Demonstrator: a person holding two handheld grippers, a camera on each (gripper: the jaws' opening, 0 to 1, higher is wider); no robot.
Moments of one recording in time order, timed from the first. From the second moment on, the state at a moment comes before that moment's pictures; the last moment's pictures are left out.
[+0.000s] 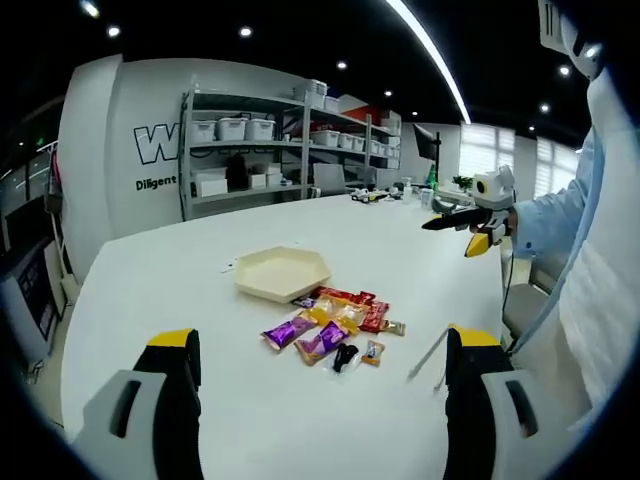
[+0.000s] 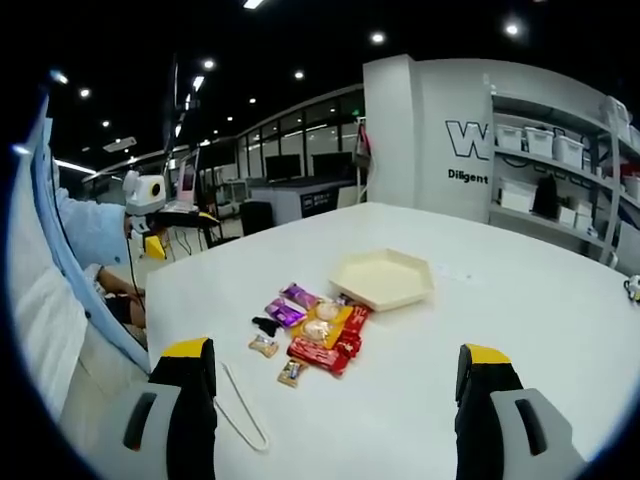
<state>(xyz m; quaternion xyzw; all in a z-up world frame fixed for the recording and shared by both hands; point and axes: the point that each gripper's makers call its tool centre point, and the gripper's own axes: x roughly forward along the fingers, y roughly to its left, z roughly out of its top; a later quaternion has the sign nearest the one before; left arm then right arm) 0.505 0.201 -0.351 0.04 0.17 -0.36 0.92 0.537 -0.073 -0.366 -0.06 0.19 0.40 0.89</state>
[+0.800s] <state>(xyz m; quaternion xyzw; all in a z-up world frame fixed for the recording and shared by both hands) 0.454 0.125 -0.405 0.08 0.20 -0.51 0.83 0.534 -0.076 -0.367 -0.06 0.20 0.40 0.89</state>
